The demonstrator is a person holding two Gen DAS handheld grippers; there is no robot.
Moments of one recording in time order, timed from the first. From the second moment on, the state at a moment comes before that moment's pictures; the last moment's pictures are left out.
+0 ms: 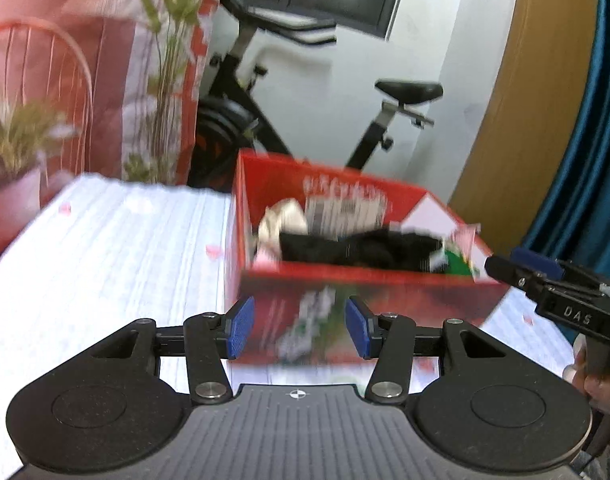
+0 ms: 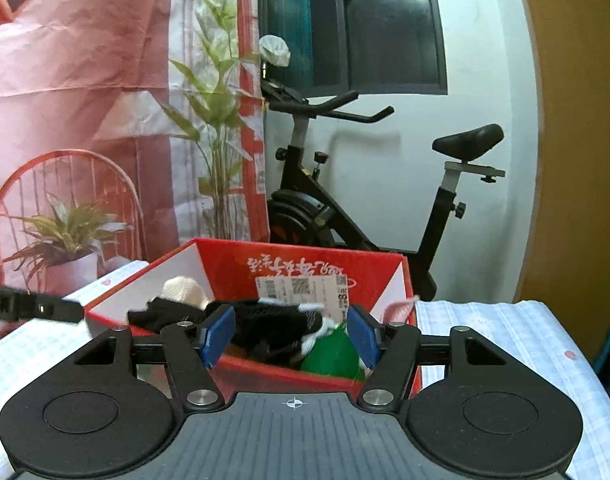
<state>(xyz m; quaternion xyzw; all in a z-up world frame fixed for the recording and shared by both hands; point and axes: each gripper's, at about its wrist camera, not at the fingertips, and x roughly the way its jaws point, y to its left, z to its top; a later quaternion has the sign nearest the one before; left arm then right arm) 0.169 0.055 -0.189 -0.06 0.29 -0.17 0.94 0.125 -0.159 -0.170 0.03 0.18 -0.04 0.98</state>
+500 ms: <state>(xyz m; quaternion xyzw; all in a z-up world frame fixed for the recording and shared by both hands) 0.193 0.039 -0.268 -0.06 0.39 -0.19 0.90 0.103 -0.125 -0.262 0.07 0.31 -0.02 0.95</state>
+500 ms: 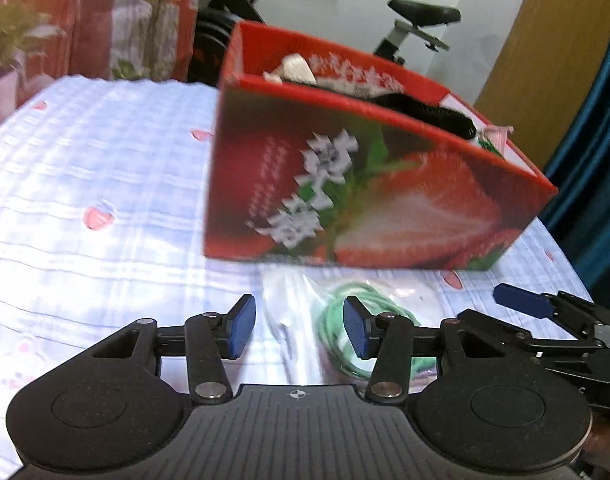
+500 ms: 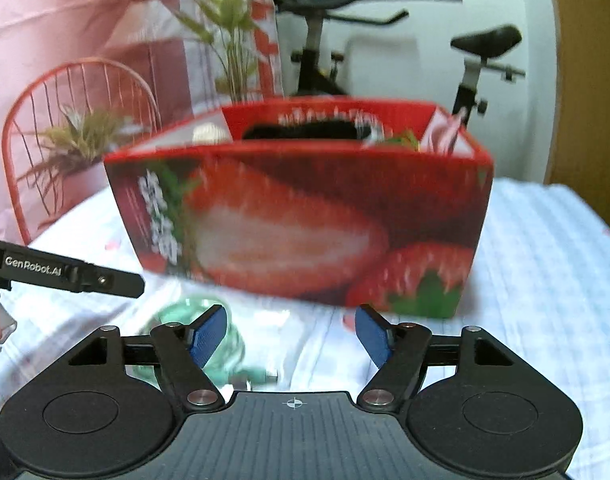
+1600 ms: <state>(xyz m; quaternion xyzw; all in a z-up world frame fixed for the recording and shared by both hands) 0.154 0.014 -0.290 -0.10 0.41 -0.23 0.88 0.076 -0.141 -0.287 0.11 0.34 -0.01 0.93</state>
